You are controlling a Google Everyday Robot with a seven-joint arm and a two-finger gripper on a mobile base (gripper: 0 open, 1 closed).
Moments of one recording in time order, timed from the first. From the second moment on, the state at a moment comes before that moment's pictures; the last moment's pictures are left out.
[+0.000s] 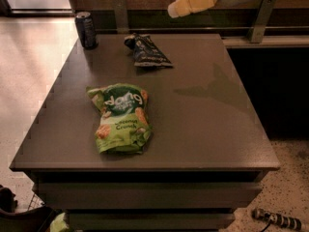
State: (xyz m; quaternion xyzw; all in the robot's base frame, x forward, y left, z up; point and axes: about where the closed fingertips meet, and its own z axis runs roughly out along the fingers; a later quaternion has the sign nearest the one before) arm 0.680 -0.116 1.036 -0.32 0.80 0.17 0.47
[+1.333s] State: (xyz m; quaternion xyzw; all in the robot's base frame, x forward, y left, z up) arm 0.768 -0.062 0.936 -0.27 0.87 0.17 0.38
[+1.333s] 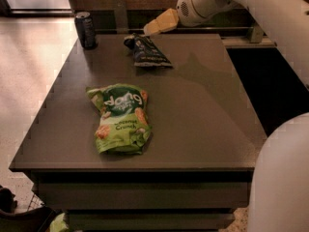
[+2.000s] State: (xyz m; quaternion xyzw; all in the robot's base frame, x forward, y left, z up) arm 0.777 -0.019 0.872 -0.25 0.88 0.22 0.34
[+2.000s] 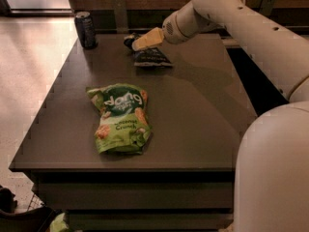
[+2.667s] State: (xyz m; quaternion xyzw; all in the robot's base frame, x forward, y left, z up) arm 0.789 0.021 0.836 -0.26 0.86 0.25 0.36
